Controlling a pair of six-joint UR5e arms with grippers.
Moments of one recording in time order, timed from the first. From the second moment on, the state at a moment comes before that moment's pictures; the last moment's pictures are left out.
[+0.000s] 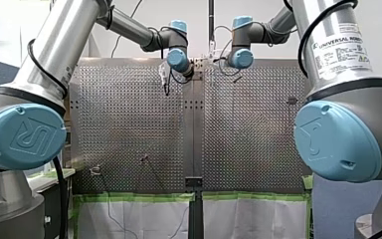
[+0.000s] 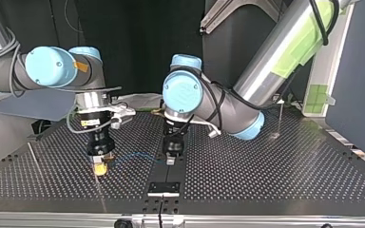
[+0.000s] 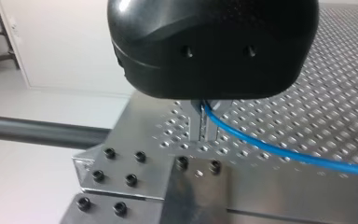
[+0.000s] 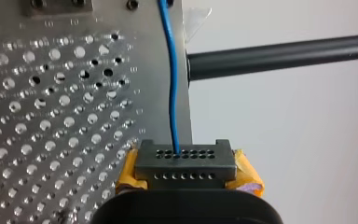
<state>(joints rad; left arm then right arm) -0.54 -1.97 -1.22 -3.04 -1.90 -1.70 2.08 -1.25 1.34 -0.36 1.54 1.64</state>
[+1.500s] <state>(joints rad) -0.55 -2.00 -1.14 -3.16 -1.83 -1.74 1.98 -1.28 1.35 -0.32 1.54 1.64</state>
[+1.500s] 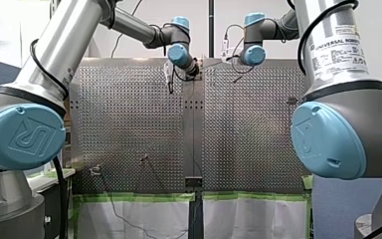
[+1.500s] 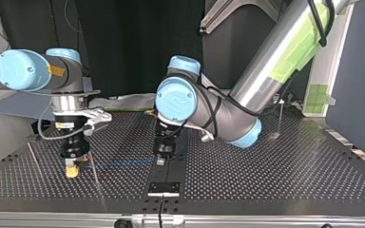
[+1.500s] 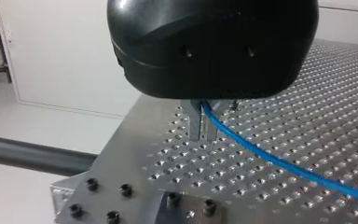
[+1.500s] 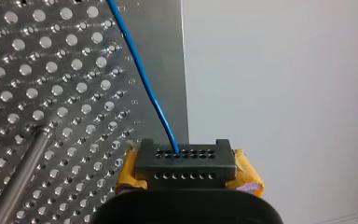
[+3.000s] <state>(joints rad) -0.63 -2.16 -0.93 -3.22 -1.79 -1.77 1.82 -1.31 1.40 -0.26 1.56 1.66</state>
